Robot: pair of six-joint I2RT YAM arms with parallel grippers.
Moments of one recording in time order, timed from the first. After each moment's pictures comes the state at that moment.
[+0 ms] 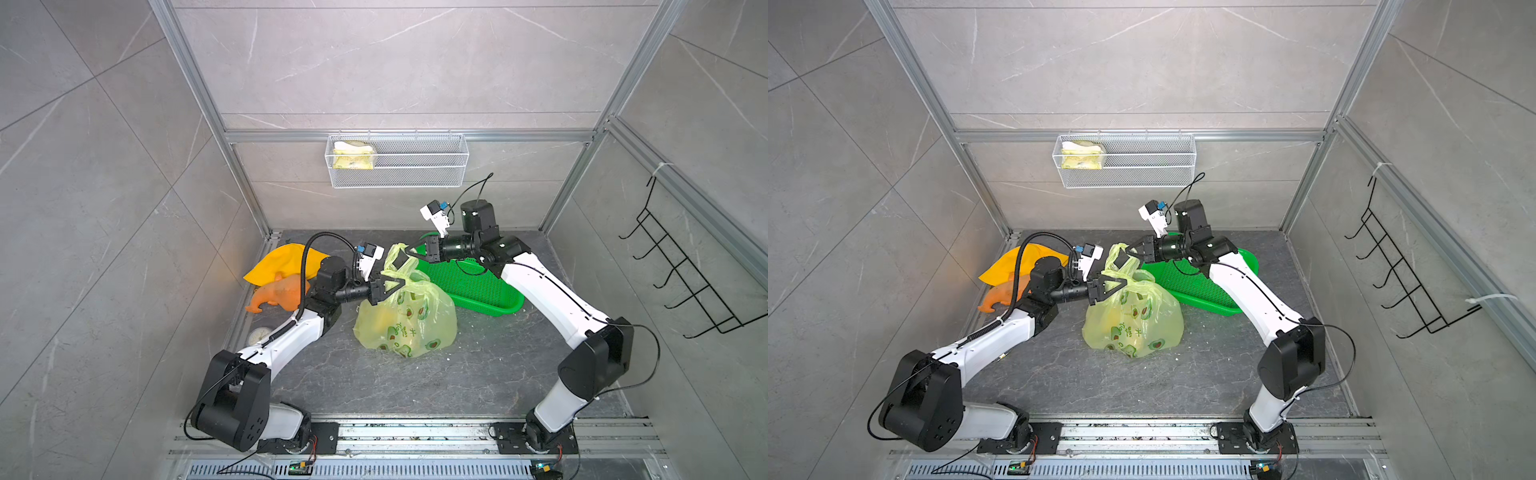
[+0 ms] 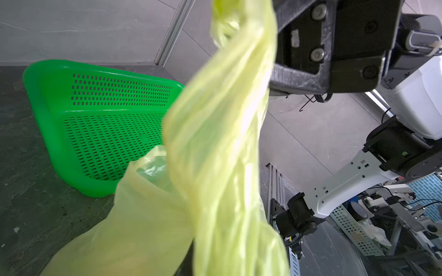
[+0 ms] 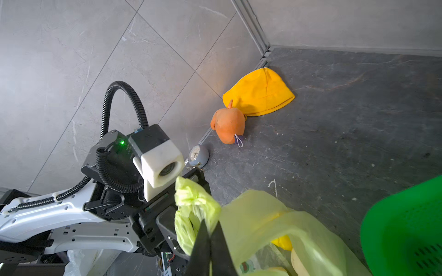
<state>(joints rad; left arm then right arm) -0.40 1.38 0.84 0.35 0.92 -0.46 0.47 1.67 1.64 -0.45 -0.77 0.37</state>
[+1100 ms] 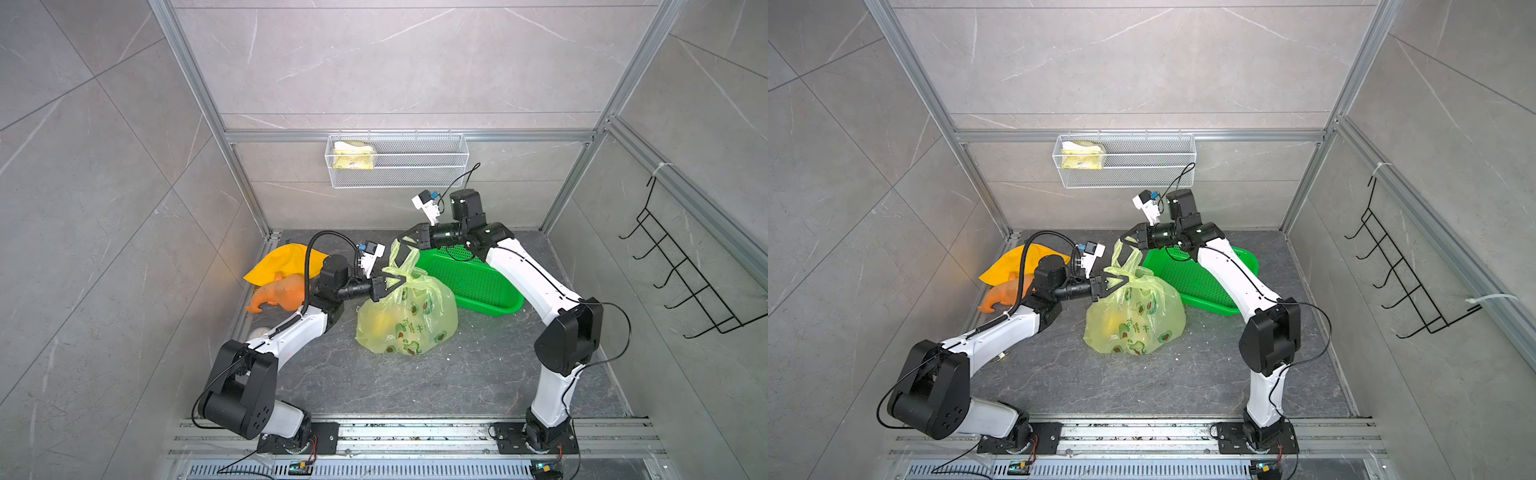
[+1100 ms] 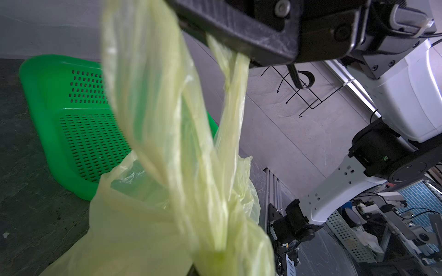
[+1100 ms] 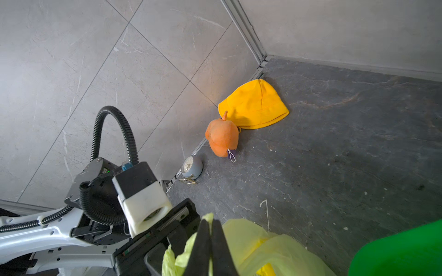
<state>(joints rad) -0.41 1.44 0.86 0.42 0.92 -0.50 0.45 1.86 1.88 -0.50 -0.80 0.35</state>
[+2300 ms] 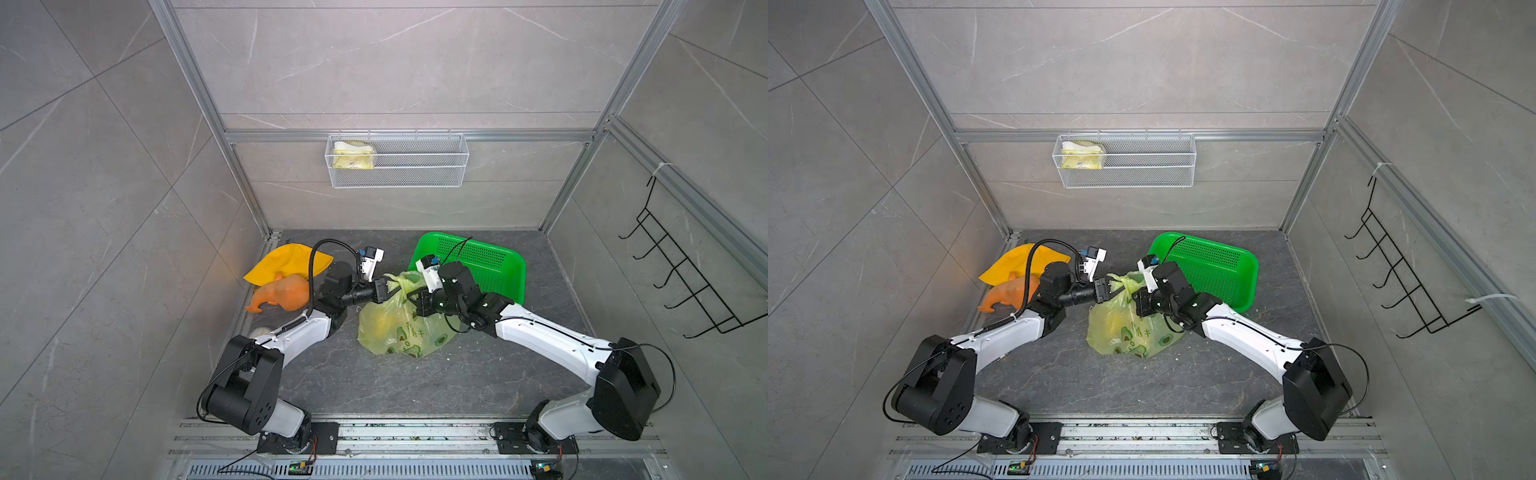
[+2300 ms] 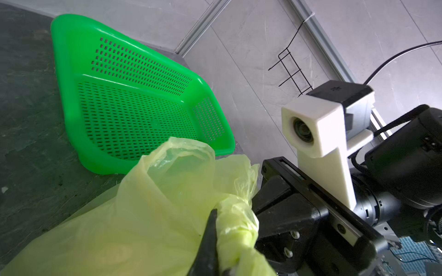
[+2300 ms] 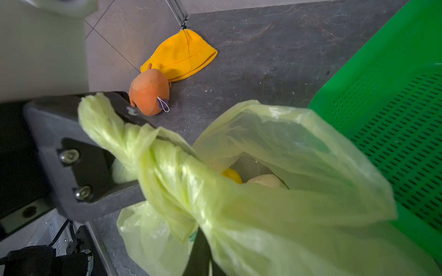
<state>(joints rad) -0.42 1.47 0.80 0.46 0.82 -0.67 0.72 1.48 1.08 -0.21 -0.17 0.41</state>
